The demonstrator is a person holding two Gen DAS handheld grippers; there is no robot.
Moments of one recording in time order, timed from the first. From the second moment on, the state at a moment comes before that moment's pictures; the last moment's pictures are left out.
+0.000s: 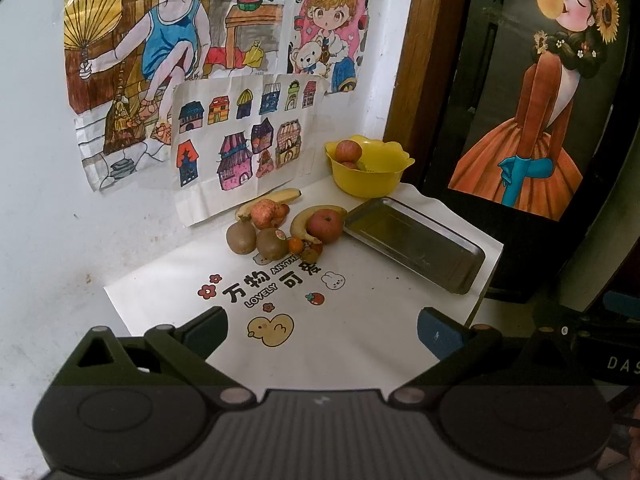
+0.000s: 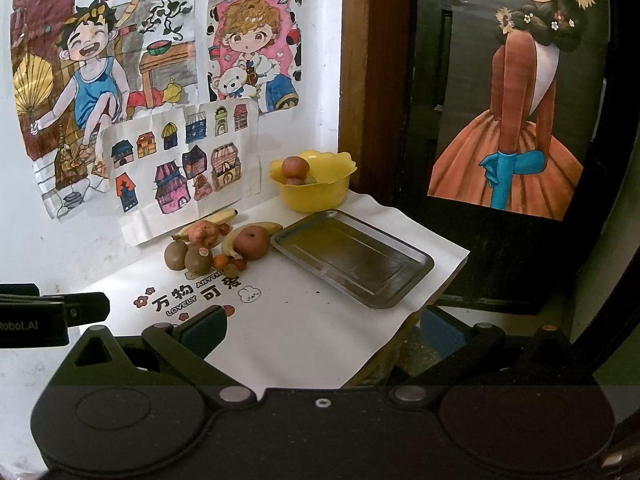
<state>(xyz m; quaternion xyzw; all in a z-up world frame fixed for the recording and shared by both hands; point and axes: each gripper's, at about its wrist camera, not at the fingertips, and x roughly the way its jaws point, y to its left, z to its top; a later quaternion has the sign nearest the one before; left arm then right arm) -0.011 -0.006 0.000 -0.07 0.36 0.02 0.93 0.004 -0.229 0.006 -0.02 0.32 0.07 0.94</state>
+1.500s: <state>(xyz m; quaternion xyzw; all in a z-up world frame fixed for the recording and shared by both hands) 0.043 0.028 -0.017 -0.11 0.39 0.07 0.91 0.072 -0.191 -0.003 -0.09 0.35 0.12 0.93</state>
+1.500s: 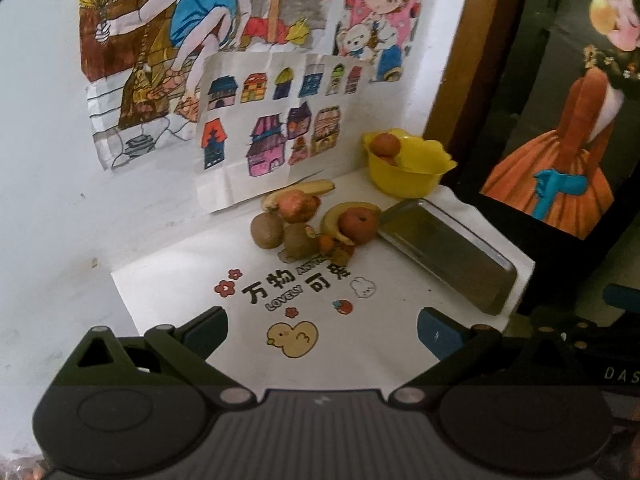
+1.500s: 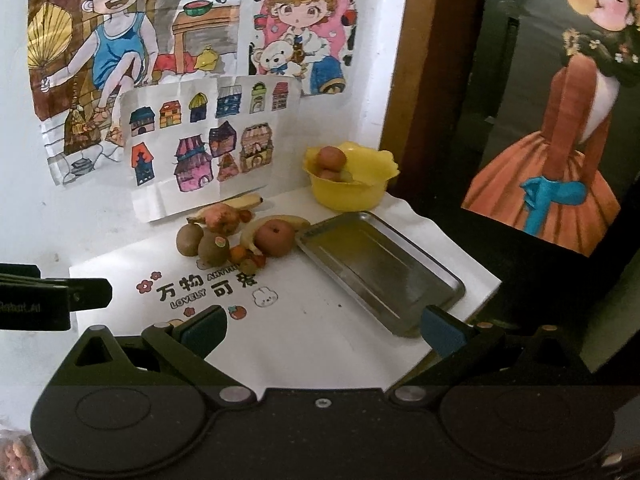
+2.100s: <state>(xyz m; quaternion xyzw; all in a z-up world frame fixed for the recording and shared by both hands) 0.134 0.036 -0.054 -0.17 0.42 0.23 0.86 0.226 -0.163 -0.054 -0.15 0.37 0.33 0.85</state>
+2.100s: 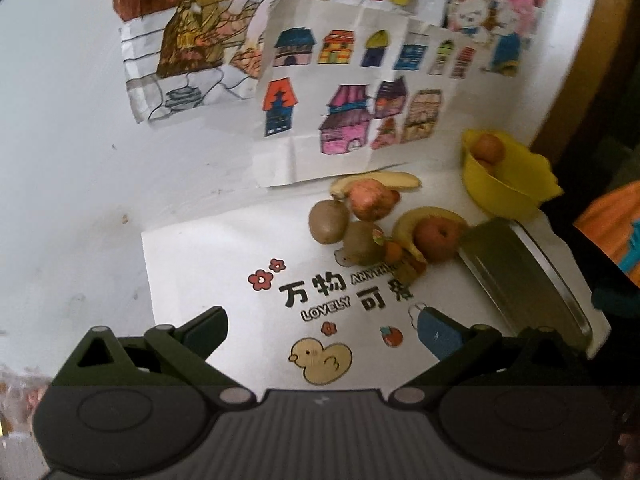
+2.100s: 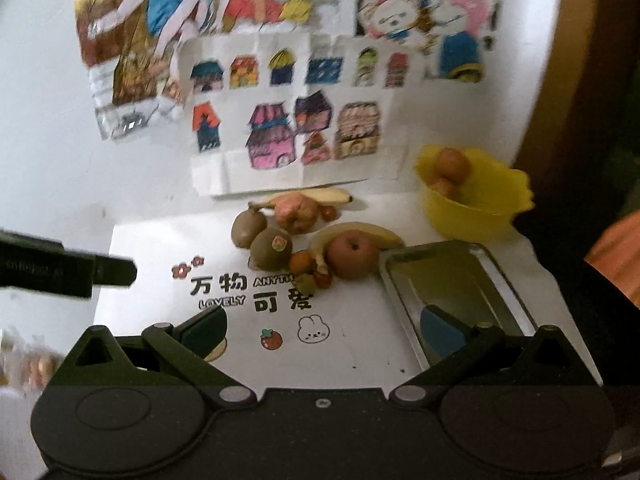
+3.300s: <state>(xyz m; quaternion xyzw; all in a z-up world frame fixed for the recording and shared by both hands) 0.276 0.051 -0.215 -0.21 0.41 0.30 0.83 0.401 -0.118 -0.227 -0.27 0.29 0.47 0.79</state>
